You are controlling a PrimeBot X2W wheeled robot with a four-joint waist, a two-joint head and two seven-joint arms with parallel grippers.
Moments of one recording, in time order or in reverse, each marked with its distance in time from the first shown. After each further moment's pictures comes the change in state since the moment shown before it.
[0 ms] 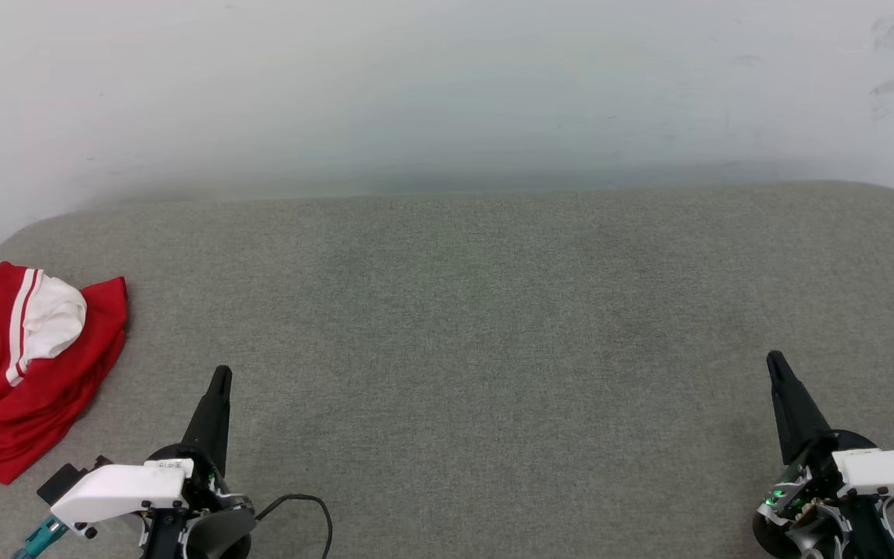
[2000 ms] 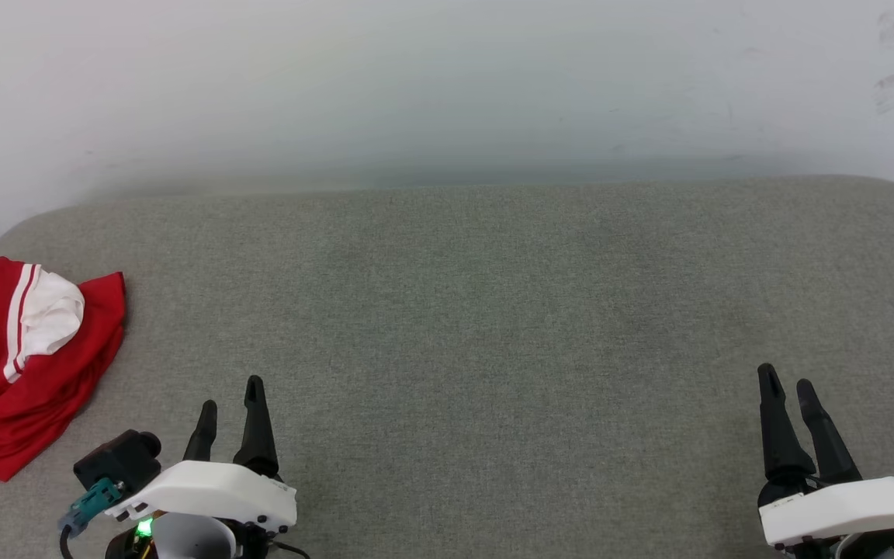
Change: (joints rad) left arm 0.078 0.044 -0.191 -0.146 0.920 0.300 -0.211; right arm 0.123 0.001 0.045 -0.160 -0.931 0.000 -0.211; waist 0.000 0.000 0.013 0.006
